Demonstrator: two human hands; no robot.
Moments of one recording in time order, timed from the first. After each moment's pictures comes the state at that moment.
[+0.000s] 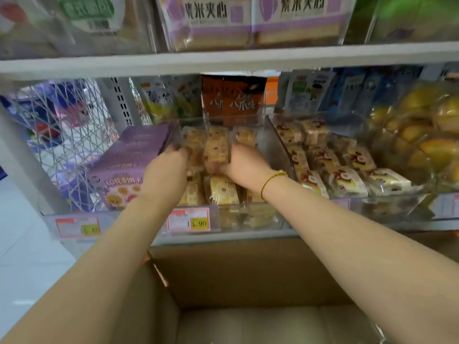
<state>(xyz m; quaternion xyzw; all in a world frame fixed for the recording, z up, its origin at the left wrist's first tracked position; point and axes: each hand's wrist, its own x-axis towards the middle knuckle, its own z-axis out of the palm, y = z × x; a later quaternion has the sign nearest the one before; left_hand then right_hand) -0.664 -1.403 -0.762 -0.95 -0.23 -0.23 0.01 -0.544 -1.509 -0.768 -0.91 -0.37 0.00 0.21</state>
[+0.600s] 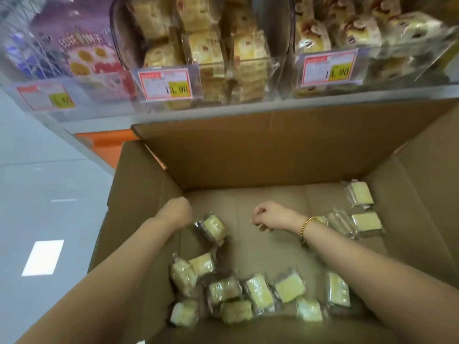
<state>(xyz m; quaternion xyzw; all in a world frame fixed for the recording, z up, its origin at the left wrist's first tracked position) -0.802 -1.477 -0.994 -0.88 -0.32 0.30 -0.17 -0.690 -1.686 -1.021 -0.82 -0.18 0.48 0.26</state>
